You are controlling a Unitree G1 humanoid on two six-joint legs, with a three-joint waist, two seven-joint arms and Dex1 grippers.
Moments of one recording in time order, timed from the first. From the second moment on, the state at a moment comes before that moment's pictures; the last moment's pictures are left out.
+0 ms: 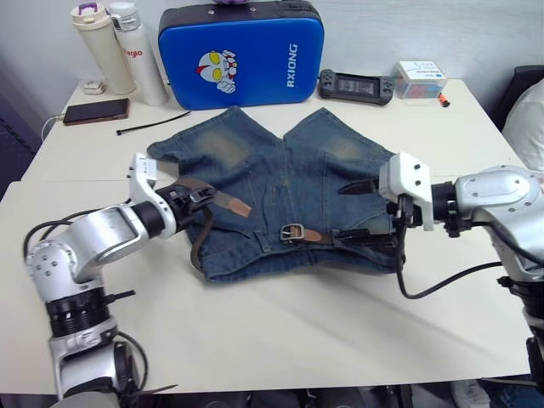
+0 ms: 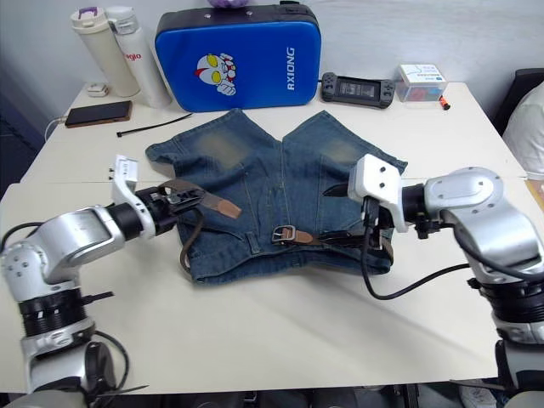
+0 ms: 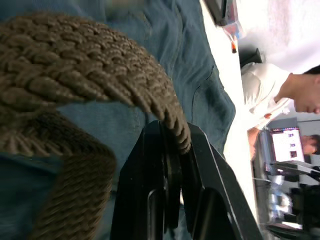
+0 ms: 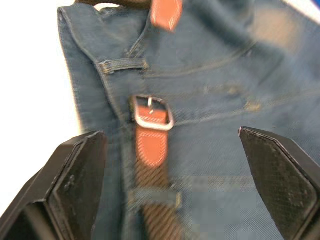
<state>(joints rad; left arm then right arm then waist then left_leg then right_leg) -0.46 0.52 0.47 -0.16 -1.96 1.19 0.82 -0.71 -0.97 0.11 -0.23 0.49 0.68 1.27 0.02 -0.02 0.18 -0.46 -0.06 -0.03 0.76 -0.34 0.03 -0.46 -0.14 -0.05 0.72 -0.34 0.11</state>
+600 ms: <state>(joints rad) -0.12 0.52 0.20 -0.59 -1.96 0.70 1.08 -0.91 -0.93 0.24 -0.14 0.50 0.85 1.37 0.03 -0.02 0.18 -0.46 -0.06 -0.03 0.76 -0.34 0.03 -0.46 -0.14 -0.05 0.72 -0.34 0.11</state>
